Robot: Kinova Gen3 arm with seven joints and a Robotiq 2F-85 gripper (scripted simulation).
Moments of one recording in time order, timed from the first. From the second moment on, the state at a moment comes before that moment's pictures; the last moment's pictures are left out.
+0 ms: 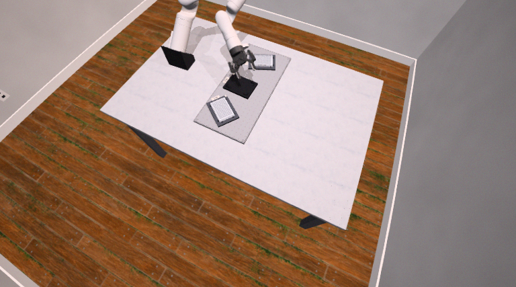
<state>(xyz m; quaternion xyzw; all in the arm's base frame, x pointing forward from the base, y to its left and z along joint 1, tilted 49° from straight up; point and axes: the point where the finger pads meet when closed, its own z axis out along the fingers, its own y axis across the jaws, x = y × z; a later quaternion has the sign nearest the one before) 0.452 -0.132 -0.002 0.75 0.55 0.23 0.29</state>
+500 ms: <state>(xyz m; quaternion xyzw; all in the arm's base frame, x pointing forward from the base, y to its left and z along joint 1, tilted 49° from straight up) 0.444 -0.138 -0.020 0.72 0.59 0.25 0.26</state>
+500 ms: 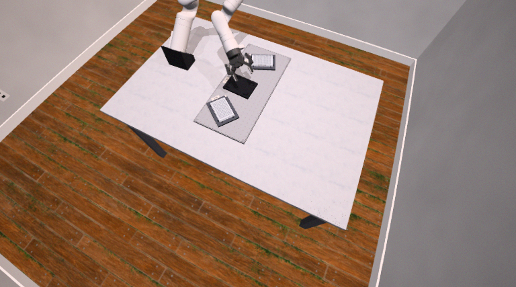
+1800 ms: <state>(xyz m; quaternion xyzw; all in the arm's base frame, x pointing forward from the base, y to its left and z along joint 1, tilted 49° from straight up) 0.423 -0.154 -0.065 0.64 0.68 0.30 0.16</state>
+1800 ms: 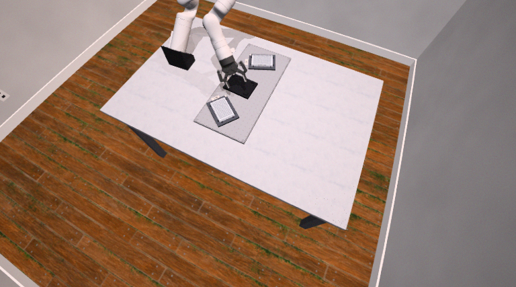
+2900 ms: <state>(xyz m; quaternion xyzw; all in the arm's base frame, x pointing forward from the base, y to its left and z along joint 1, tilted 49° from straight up) 0.408 -0.166 -0.101 0.56 0.75 0.34 0.07</state>
